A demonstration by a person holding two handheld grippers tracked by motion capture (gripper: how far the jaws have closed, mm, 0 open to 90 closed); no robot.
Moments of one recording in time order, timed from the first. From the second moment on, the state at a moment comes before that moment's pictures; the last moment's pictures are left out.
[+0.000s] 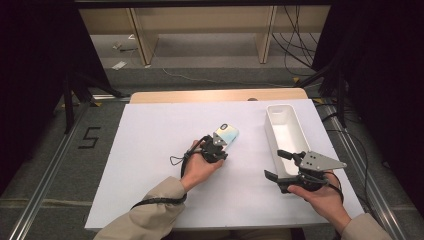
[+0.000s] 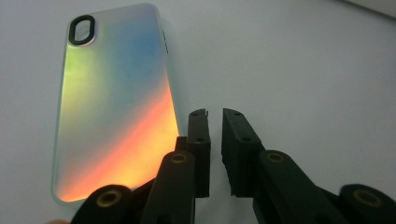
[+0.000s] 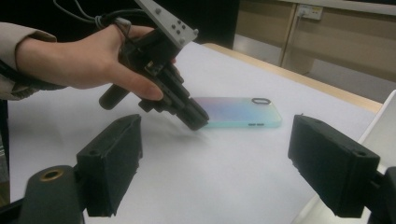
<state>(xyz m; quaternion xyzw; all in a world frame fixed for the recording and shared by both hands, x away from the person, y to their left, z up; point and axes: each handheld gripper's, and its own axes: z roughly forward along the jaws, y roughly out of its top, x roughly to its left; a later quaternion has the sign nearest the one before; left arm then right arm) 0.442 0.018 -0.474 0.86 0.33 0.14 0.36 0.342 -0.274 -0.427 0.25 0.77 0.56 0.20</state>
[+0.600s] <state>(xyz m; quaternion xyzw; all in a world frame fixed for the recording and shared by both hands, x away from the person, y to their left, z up) 0.473 0.029 -0.466 0.86 0.37 0.16 0.31 0.342 -0.273 -0.428 0.25 0.77 0.56 0.20</state>
